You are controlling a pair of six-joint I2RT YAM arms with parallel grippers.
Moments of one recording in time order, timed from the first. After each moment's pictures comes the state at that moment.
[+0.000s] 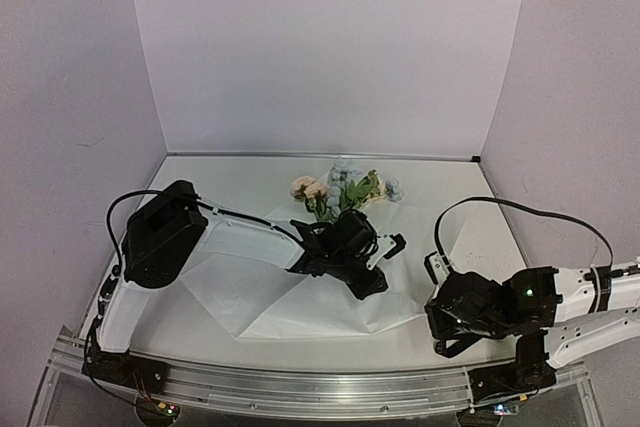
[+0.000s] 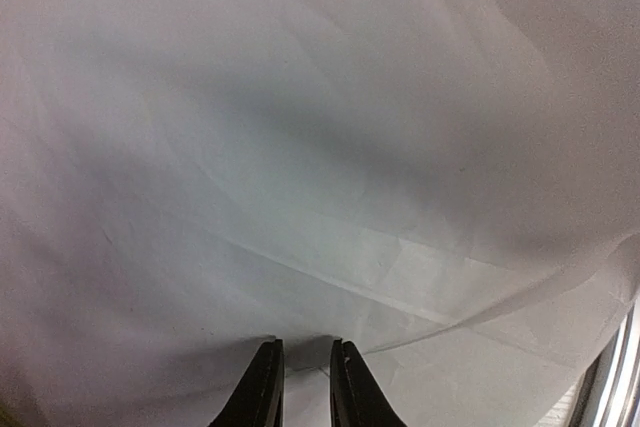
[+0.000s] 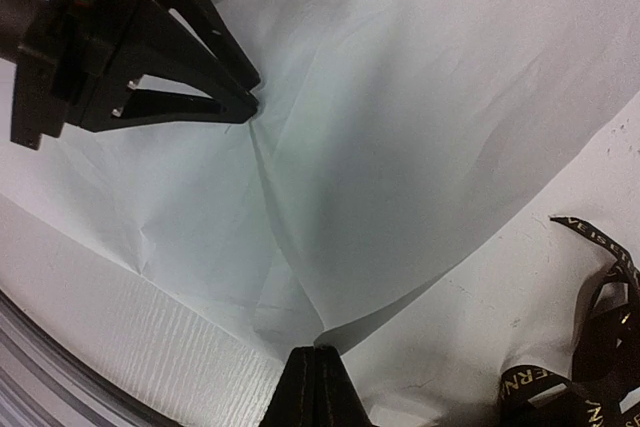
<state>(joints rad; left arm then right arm) -1.14 2.25 1.59 -0.12 0.21 -0.13 1.26 0.97 0.53 -0.61 0.47 0.74</state>
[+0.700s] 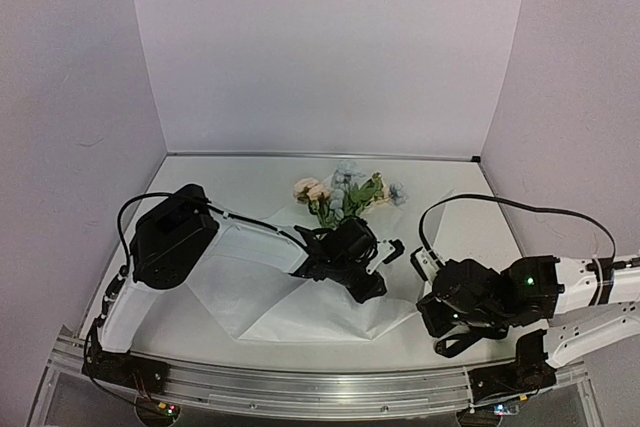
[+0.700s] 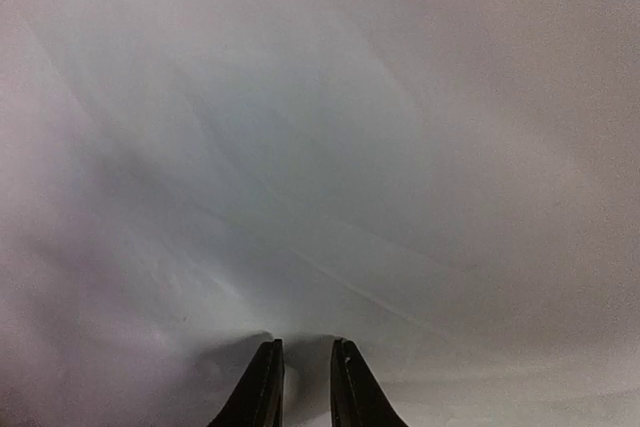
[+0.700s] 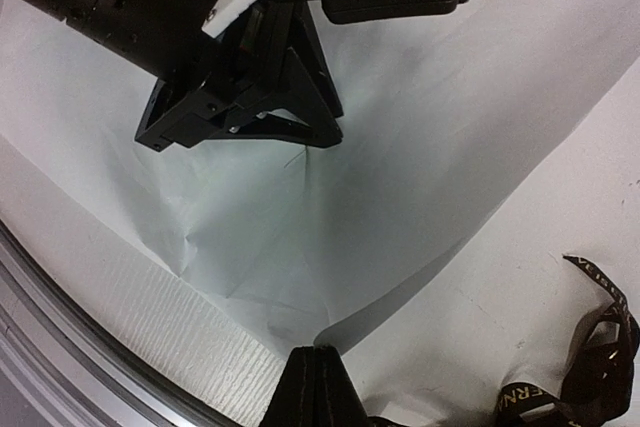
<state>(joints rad) -1.13 2.31 1.61 -0.10 0.20 -0.13 1.26 1.01 0.63 -0.64 0.40 0.60</state>
